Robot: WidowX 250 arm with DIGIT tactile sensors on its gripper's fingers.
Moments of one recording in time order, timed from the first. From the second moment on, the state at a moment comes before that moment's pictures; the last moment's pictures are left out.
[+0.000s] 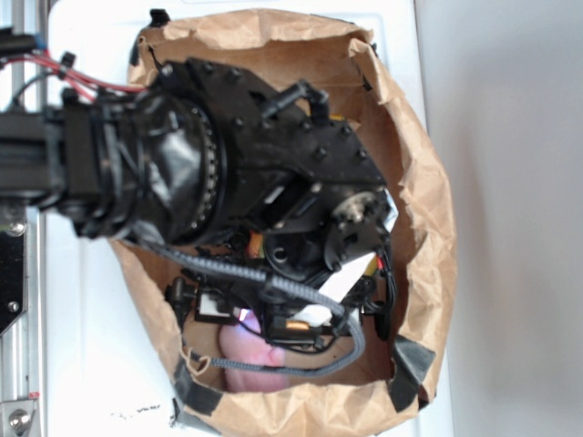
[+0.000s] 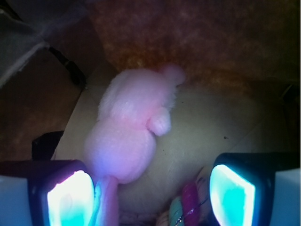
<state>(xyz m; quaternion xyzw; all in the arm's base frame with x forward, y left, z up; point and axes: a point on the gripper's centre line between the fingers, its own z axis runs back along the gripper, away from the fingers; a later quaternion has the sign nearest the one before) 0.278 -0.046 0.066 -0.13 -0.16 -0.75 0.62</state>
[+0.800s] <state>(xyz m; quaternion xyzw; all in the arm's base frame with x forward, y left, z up) 0.239 -0.043 0.046 -0.17 -0.11 -0.76 0.62</state>
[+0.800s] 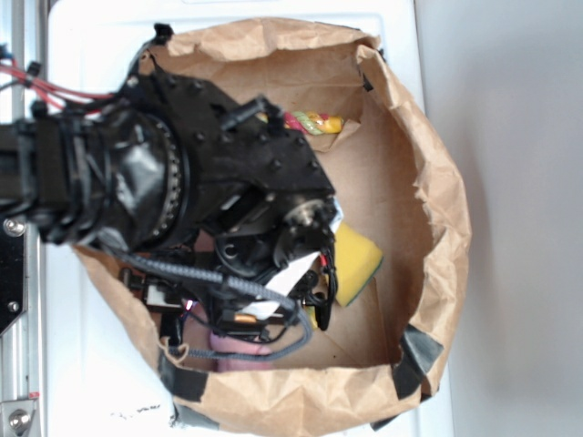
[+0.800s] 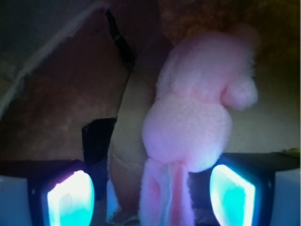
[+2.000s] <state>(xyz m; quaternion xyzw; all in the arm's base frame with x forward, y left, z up) 0.249 -0.067 0.054 -0.19 -0.16 -0.74 0.63</state>
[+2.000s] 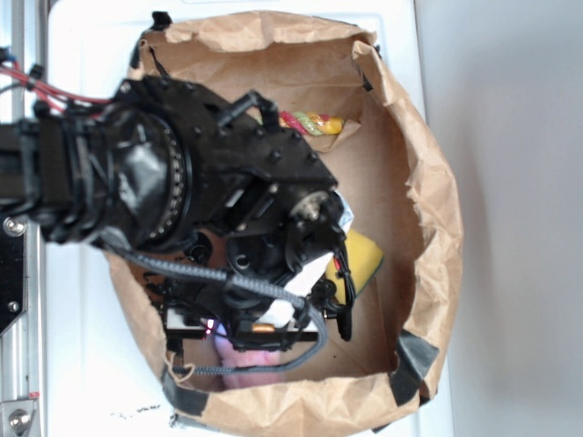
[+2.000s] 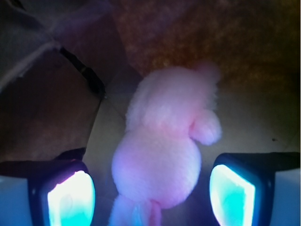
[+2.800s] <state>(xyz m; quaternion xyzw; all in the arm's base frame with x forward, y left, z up) 0.240 -0.070 0.071 -0.19 -0.17 -0.76 0.60</state>
